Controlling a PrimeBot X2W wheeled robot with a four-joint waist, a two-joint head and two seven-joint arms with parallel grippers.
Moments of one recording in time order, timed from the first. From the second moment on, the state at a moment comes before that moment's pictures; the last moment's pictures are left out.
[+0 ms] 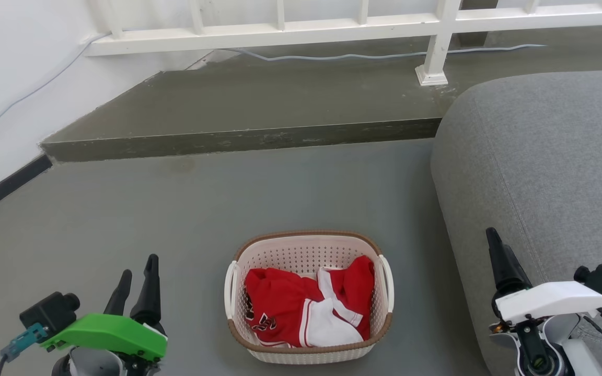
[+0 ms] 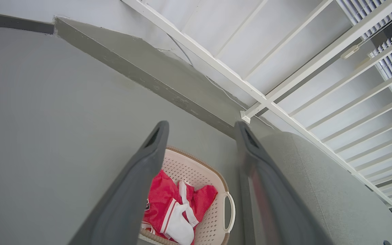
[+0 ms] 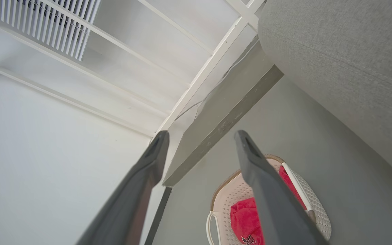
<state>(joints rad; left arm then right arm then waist) 0.00 0.06 -0.12 0.18 -0.86 -0.03 -0.05 0.01 -0.04 0.06 0.25 0.98 0.05 -0.06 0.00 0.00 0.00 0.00</state>
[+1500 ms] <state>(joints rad) 0.02 0.07 -0.28 0.10 -0.24 0.08 -0.19 0.03 -0.04 0.21 0.18 0.43 -0.04 -0.19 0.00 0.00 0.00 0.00</state>
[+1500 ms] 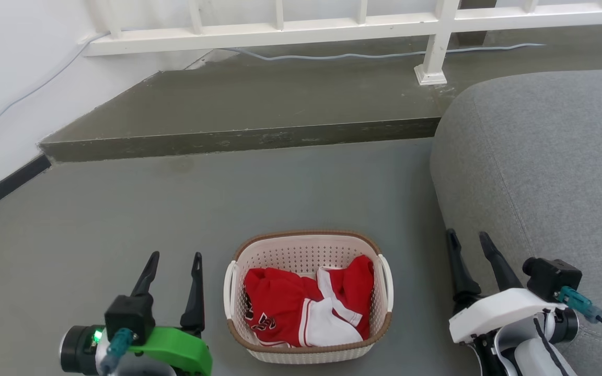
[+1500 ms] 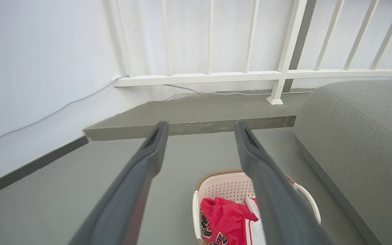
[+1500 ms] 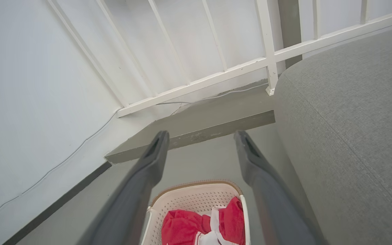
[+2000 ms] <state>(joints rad) 0.03 0.07 -0.30 0.09 -0.11 0.10 -0.24 0.03 -0.04 0.25 0.16 0.26 -0.05 -0.24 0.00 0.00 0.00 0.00</state>
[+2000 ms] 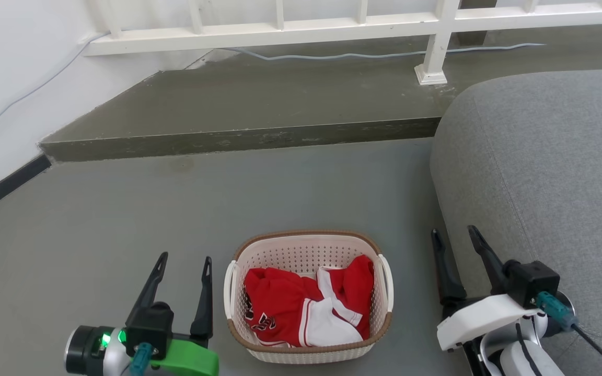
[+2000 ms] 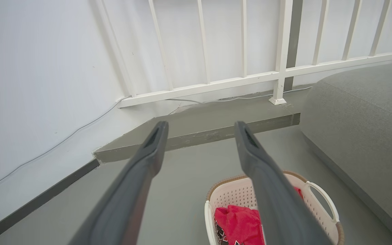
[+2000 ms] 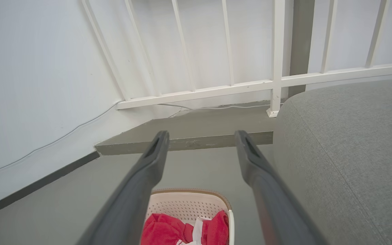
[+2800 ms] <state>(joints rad) 0.05 0.06 -0.30 0.11 -0.13 0.11 -0.25 0.05 -0.04 0.27 0.15 0.21 -0.06 -0.25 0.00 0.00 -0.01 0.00</state>
